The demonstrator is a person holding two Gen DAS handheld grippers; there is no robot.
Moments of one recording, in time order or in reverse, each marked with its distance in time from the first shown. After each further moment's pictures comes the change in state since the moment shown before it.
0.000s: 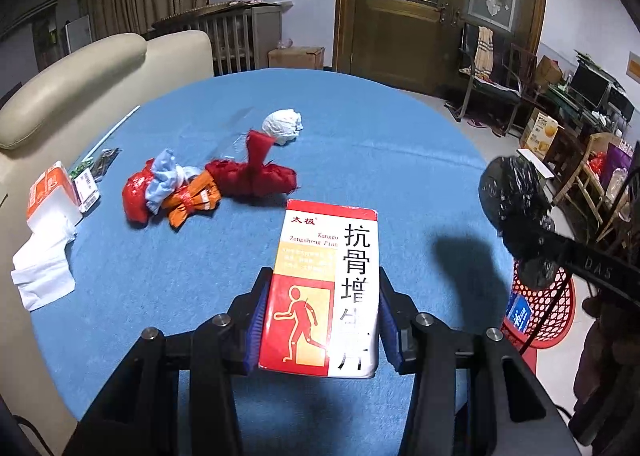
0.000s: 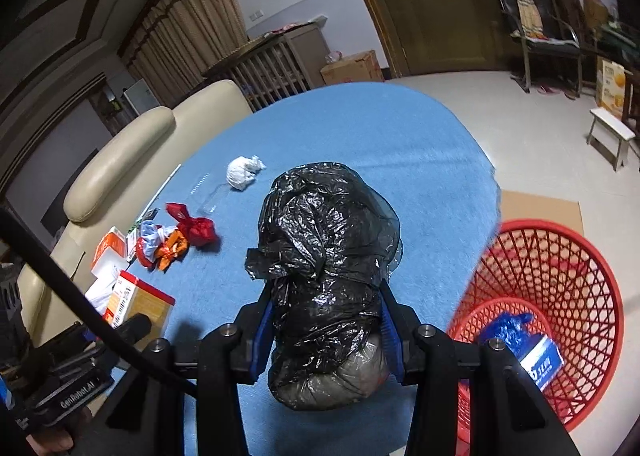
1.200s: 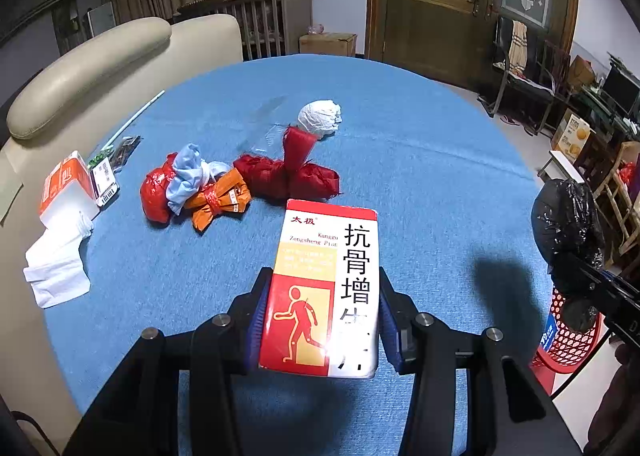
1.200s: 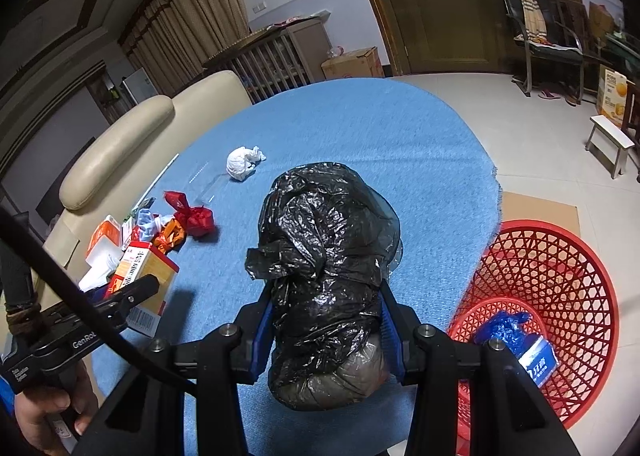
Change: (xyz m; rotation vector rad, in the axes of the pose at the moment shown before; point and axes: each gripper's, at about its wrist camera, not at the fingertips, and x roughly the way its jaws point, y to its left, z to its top) left arm 0.022 0.016 0.017 -0.046 0.054 0.106; right arm -0.002 0.010 -0.004 -0.041 0.012 -0.019
